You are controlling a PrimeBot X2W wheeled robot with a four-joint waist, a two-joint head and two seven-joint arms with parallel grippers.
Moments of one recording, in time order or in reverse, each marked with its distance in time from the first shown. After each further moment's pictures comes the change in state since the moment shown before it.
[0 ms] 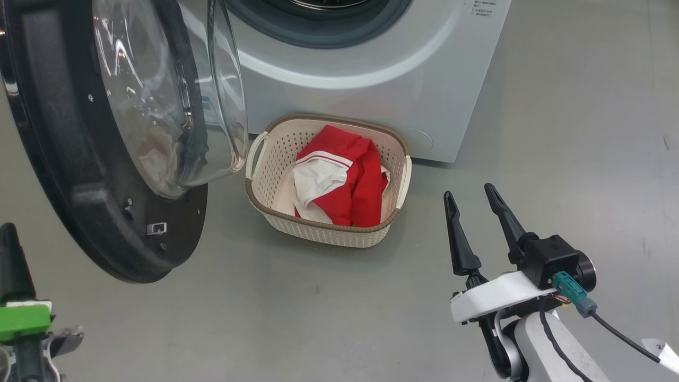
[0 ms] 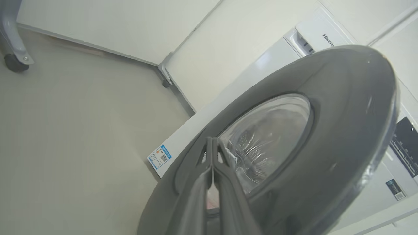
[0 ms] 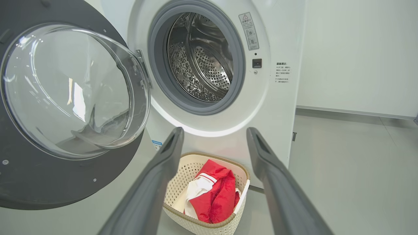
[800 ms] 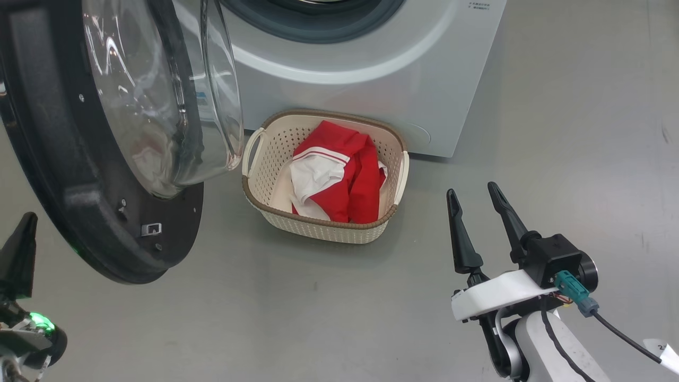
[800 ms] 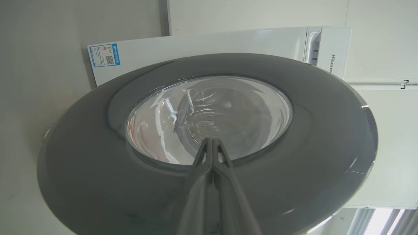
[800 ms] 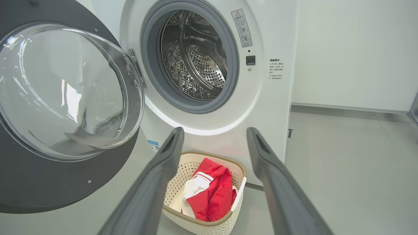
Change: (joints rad) left arm -0.086 0.012 0.170 0.048 -0.719 0.105 0.546; right arm -0.001 0.000 -0.001 -0.007 0.009 -0.008 0.000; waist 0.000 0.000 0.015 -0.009
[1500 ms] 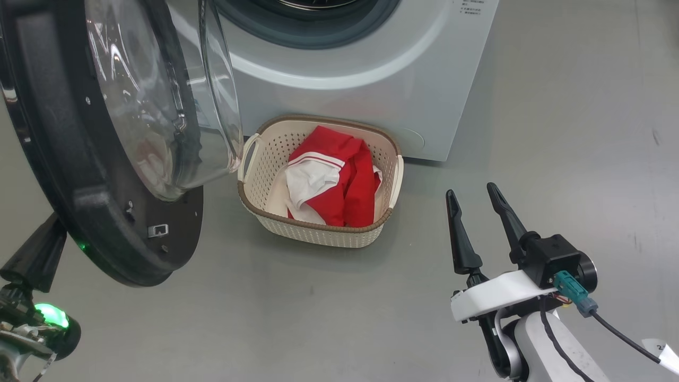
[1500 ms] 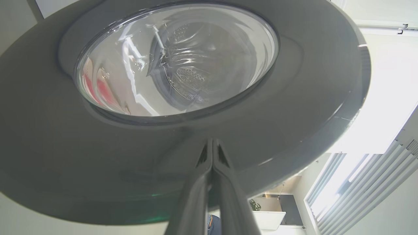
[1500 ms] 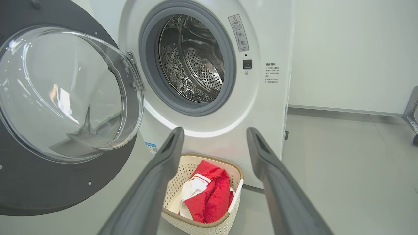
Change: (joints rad) left arm 0.017 0.045 -0.052 -0.098 -0.102 0.038 0.224; right arm 0.000 0.000 0.002 0.003 0.000 0.000 0.000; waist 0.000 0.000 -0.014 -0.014
